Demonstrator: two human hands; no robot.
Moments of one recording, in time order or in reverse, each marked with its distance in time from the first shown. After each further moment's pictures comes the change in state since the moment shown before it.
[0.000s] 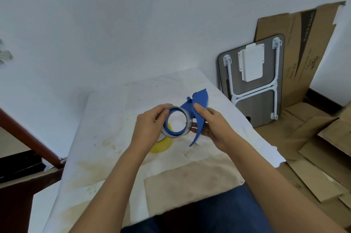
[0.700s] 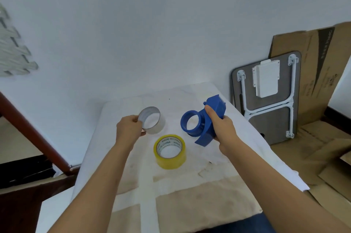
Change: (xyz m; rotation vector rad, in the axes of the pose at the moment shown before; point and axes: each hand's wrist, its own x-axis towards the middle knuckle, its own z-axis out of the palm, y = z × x) left_hand 0.051 -0.054 -0.064 -0.140 0.248 -0.482; right_hand 0.047 -0.013 0.024 0.007 0.294 -0.003
